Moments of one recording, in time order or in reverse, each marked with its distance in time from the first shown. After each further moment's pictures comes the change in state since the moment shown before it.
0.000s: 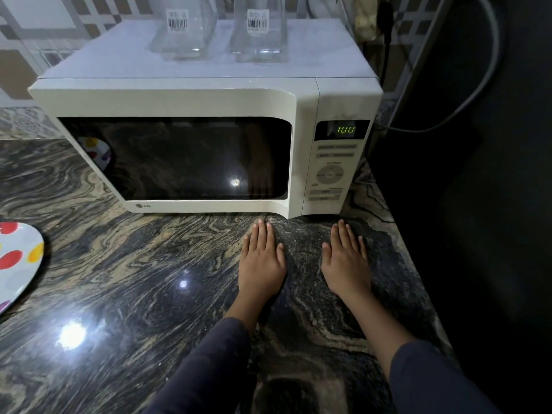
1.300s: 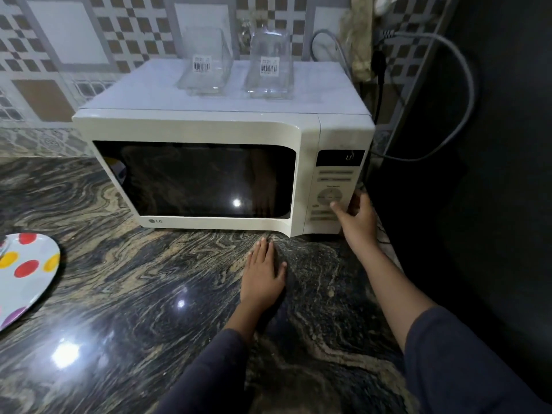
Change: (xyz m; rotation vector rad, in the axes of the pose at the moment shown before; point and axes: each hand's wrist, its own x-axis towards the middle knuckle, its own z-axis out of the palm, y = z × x) left_hand 0.003 -0.008 -0.009 -0.219 -0.037 -0.015; right_hand 0.069 -0.019 -0.085 1.060 0.261 0.151
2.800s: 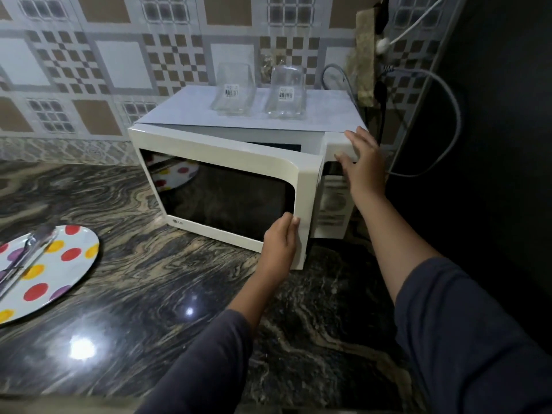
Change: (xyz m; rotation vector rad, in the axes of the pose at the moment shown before) left_hand -0.013 0.073 -0.086 -0.591 0.330 0.226; right_hand 0.020 -0.131 -0.017 -0.242 0.058 -0.443
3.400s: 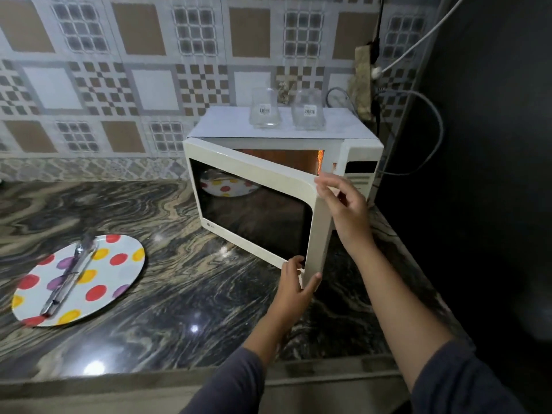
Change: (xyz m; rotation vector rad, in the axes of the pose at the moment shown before) left_hand -0.115 -0.030 -0.068 -0.058 -0.282 -0.171; right_hand -0.162 -0.117 0.007 0.491 -0.081 0.063
